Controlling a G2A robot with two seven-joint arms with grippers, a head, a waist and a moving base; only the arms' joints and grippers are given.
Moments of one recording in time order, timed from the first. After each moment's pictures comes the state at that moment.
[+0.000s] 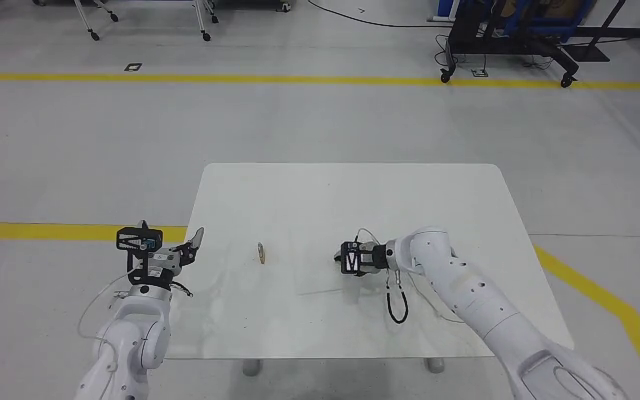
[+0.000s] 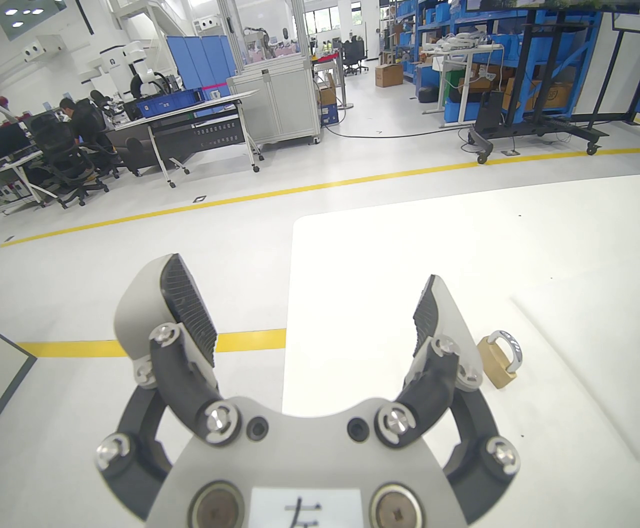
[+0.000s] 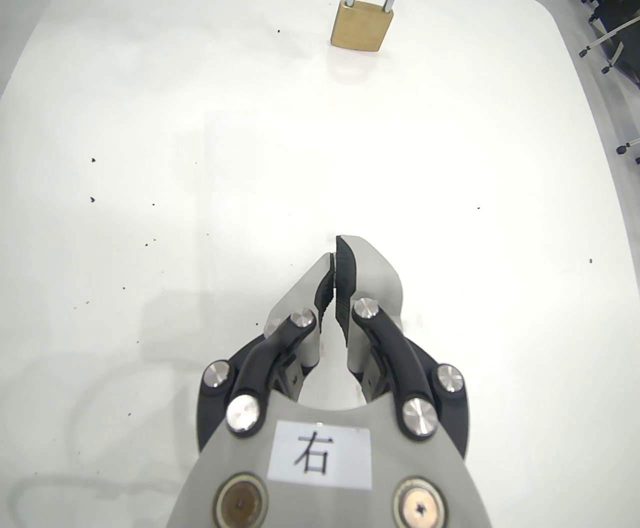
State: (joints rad) left arm 1.73 -1.15 -1.60 -1.80 1.33 0.00 0.00; right arm -0.96 -1.21 0.86 -1.05 -1.81 -0.91 -0.23
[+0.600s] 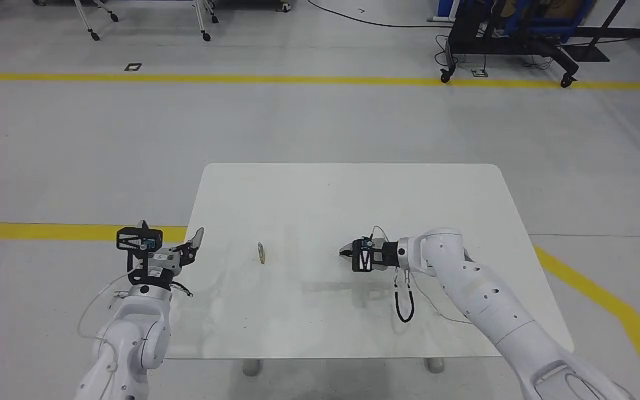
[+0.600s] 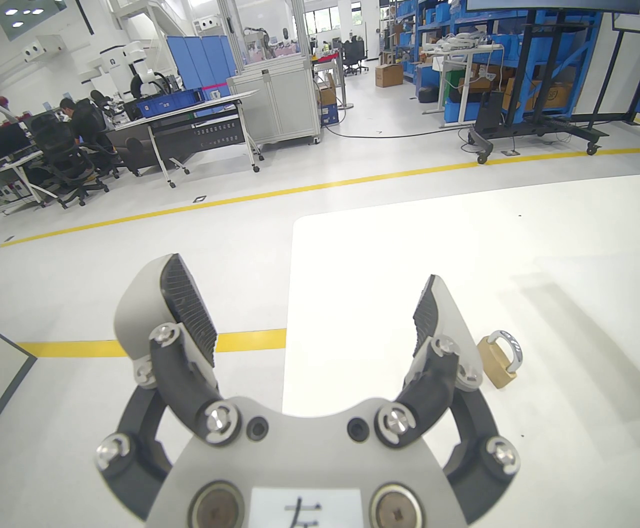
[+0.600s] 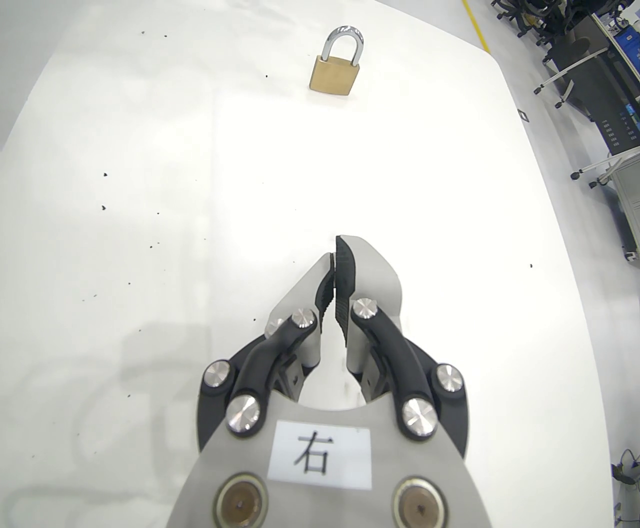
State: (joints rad) left arm 1.73 -1.15 -1.60 -1.80 1.33 0.00 0.00; right arm -1.02 -1.16 0.93 -1.13 -1.86 -0.88 -0.36
